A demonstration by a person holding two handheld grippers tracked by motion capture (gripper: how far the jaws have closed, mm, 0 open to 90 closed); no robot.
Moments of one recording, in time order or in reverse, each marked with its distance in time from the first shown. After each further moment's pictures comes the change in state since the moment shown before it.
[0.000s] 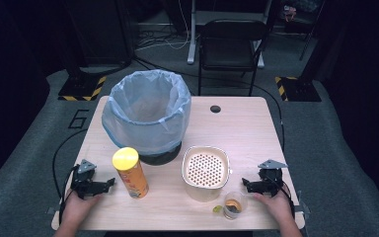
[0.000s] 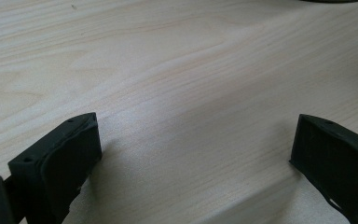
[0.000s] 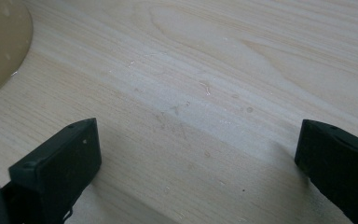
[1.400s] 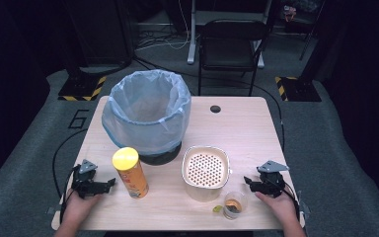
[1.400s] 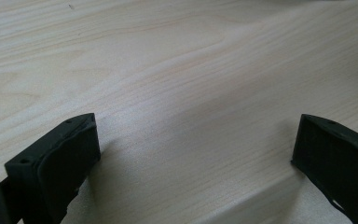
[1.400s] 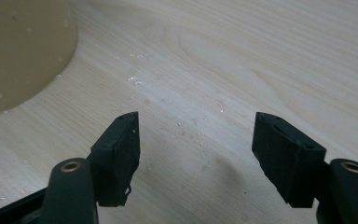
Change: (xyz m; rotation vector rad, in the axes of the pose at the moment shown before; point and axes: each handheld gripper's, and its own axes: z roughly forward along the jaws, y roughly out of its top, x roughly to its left) left arm -0.002 0.001 0.001 -0.002 0.014 0.011; right arm 0.008 0.005 -0.021 -0.056 0.027 -0.140
